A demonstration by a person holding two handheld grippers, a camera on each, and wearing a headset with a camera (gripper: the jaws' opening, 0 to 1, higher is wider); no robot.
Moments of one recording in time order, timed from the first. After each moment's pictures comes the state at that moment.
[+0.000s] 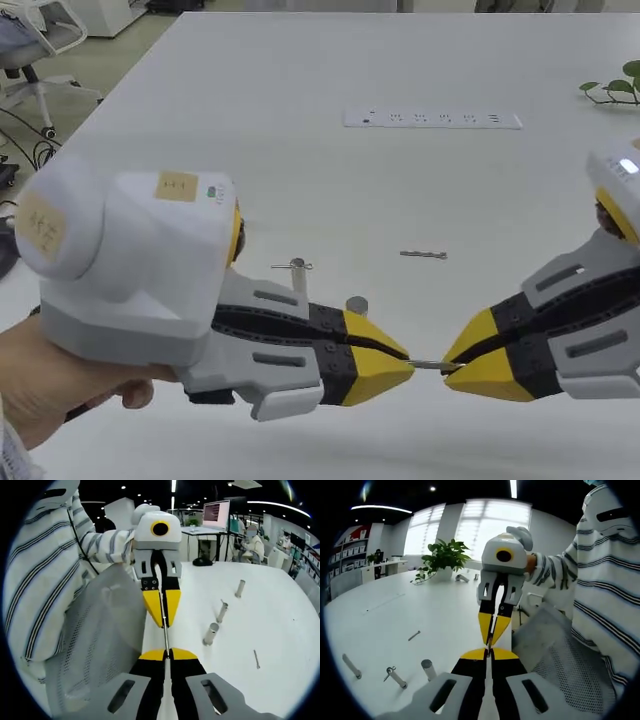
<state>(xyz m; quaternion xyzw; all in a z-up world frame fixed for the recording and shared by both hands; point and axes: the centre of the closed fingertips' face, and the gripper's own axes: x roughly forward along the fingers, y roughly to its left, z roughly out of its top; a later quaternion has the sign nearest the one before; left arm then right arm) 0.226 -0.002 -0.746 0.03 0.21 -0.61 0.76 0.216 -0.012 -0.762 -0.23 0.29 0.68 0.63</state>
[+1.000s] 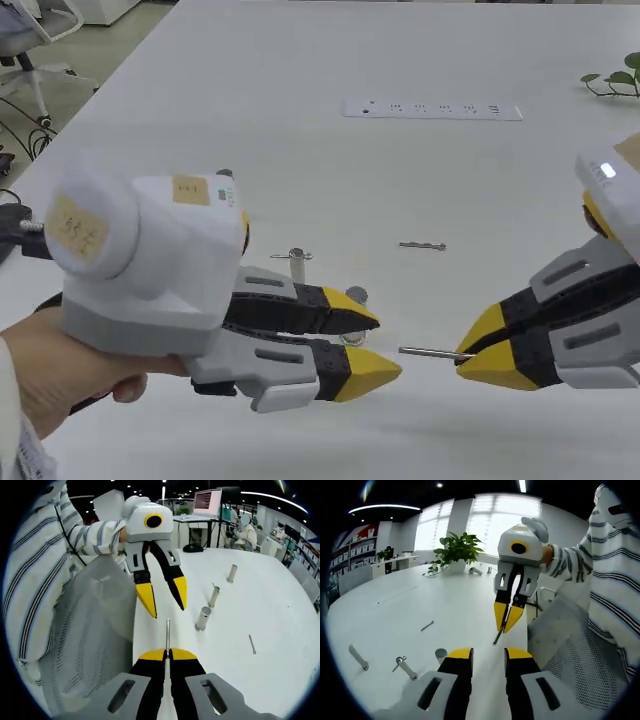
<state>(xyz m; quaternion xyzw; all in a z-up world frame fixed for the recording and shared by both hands) 0.248 0.013 -0.774 0.06 0.23 -0.56 0.79 0.235 -0.027 -0.785 -0.26 0.33 0.63 0.65</state>
